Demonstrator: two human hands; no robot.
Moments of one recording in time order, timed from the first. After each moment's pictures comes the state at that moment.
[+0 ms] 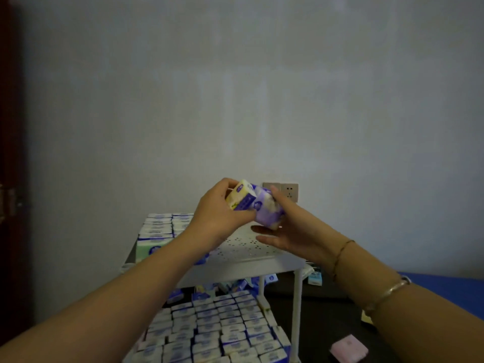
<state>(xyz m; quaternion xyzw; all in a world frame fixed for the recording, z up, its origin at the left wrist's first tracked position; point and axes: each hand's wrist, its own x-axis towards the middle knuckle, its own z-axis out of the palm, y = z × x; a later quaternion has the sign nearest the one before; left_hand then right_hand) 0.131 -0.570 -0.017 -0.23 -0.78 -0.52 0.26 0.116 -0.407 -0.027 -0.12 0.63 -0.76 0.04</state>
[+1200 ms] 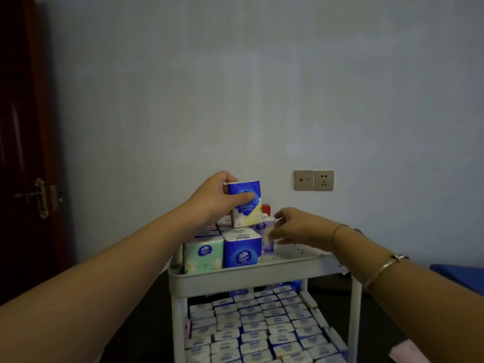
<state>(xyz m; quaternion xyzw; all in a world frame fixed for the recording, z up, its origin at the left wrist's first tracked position) 0.076 -0.653 -0.009 -0.16 -0.83 -0.50 0.17 0.057 -0.470 -0.041 -0.10 0.91 -0.39 0.01</state>
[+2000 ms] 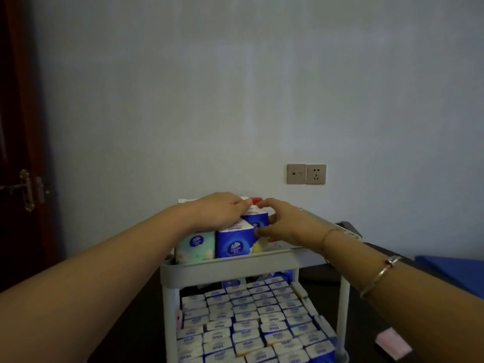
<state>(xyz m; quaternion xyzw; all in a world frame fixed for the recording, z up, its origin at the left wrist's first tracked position) 0.075 -0.639 -0.017 -0.17 -0.97 -0.17 0.05 0.069 -0.476 -0.050 -0.15 0.91 -0.37 -0.04</state>
